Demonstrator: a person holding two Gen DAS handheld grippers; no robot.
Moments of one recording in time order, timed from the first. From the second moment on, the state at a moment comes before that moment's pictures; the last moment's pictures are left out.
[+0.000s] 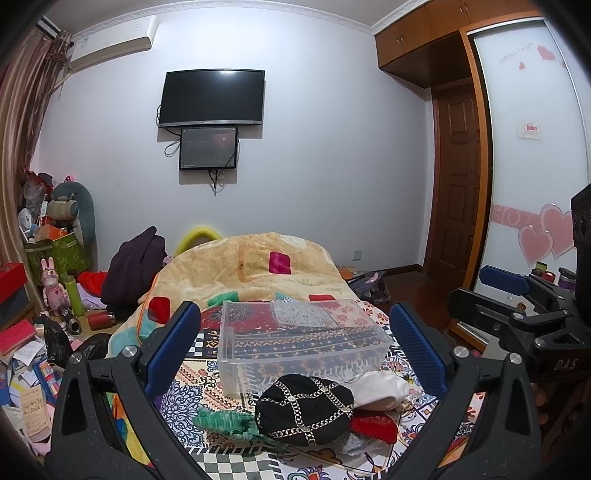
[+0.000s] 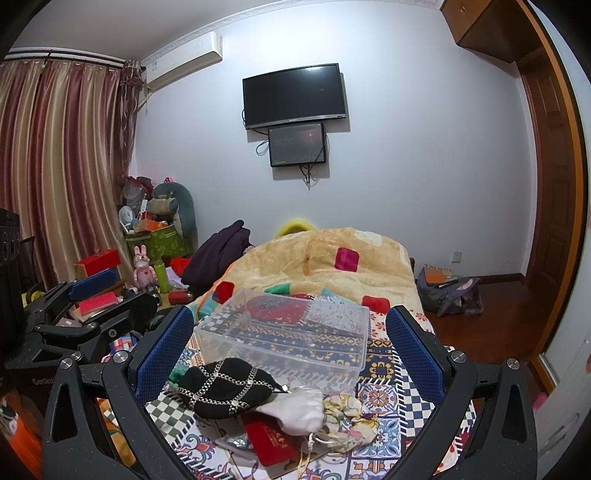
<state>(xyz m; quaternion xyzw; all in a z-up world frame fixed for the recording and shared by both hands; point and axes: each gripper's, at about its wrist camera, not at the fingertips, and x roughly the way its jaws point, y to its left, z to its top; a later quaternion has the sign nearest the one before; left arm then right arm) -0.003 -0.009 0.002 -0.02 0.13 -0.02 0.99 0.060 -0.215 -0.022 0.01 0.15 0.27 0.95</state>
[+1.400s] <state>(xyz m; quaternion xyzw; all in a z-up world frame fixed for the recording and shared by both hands) 0.065 0.007 -0.112 -0.06 0.34 -0.08 0.94 0.122 -0.201 -0.128 -0.01 0.37 0.32 0.87</state>
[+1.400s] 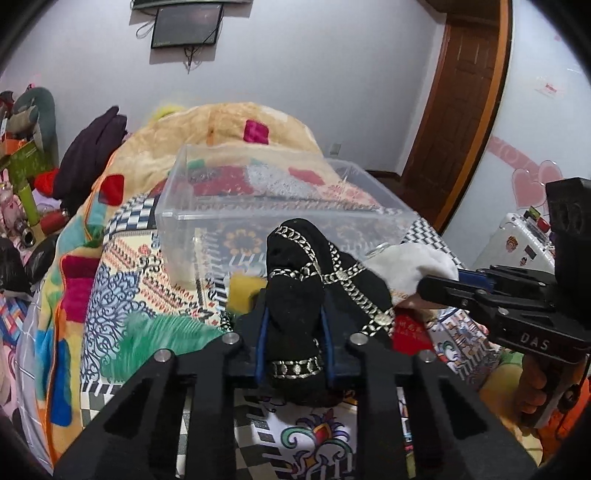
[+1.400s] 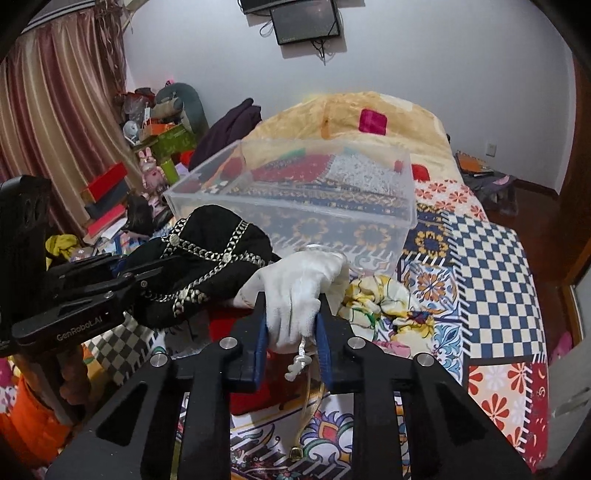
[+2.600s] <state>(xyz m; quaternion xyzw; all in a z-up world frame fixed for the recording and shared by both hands) 0.184 0.041 -0.070 -0.03 0.32 -0.03 0.95 0.215 -0.187 -0.087 -0.01 0.32 0.28 0.91</state>
